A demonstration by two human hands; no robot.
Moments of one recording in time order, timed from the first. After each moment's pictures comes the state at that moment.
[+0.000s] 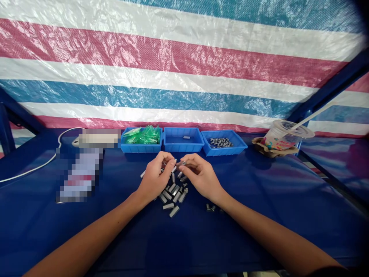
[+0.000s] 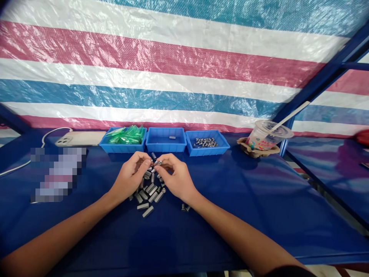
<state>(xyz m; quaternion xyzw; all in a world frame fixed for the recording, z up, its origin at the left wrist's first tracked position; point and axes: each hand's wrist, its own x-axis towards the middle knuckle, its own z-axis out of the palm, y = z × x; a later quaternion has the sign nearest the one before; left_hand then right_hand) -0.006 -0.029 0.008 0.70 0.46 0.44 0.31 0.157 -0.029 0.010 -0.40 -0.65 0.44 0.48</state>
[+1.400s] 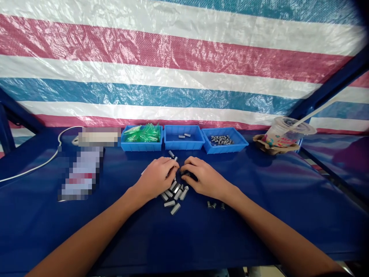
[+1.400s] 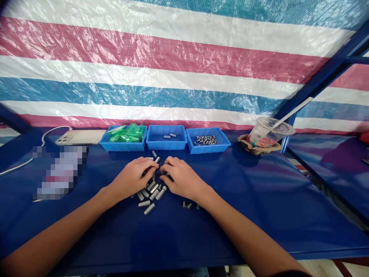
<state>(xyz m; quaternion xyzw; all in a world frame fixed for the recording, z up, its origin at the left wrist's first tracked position) -0.016 -0.023 0.007 0.86 0.43 0.23 0.13 0.178 -0.027 0.015 -0.39 -0.89 0.13 0.18</state>
